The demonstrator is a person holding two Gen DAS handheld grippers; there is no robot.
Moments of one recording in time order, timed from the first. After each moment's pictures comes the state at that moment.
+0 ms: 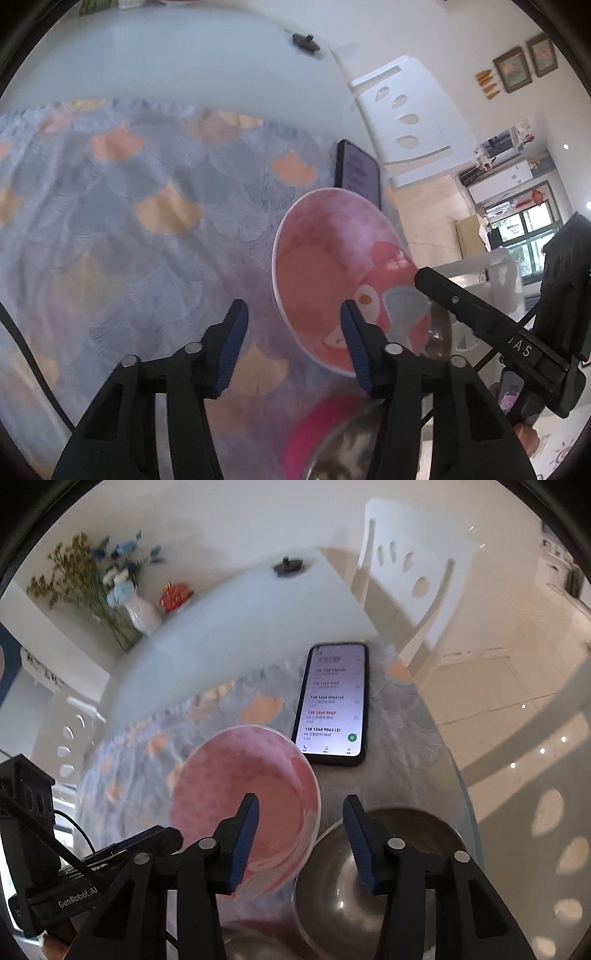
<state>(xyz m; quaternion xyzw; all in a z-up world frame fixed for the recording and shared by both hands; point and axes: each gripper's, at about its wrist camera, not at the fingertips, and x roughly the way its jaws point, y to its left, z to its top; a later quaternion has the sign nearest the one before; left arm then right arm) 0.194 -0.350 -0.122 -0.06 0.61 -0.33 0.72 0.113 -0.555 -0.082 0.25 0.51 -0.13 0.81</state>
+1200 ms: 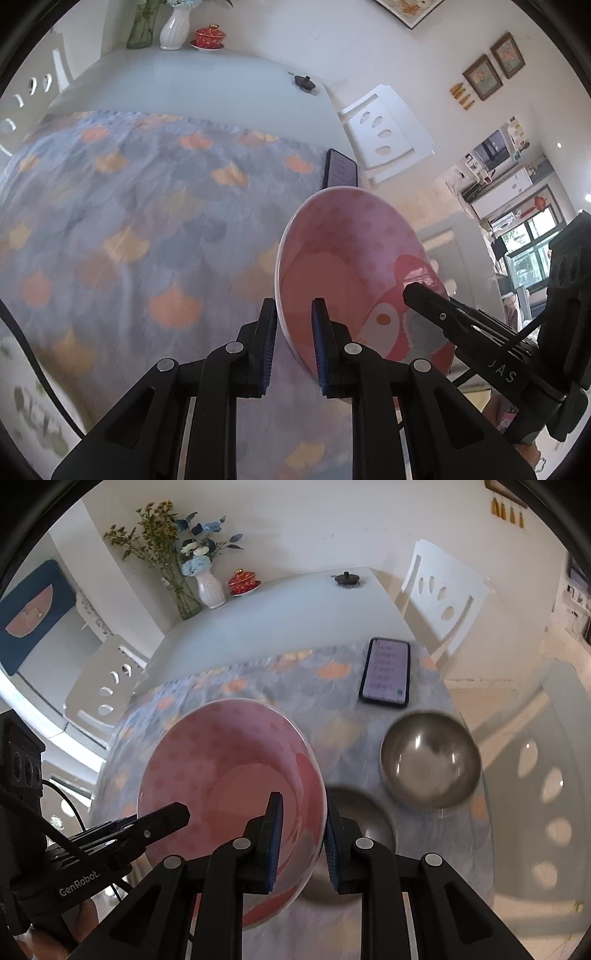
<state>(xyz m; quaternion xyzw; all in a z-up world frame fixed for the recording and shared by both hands) 0.062 -0.226 -0.028 -0.06 0.55 -0.32 0.77 0.007 -0.421 -0.008 0.19 0.48 -0.09 0.85</state>
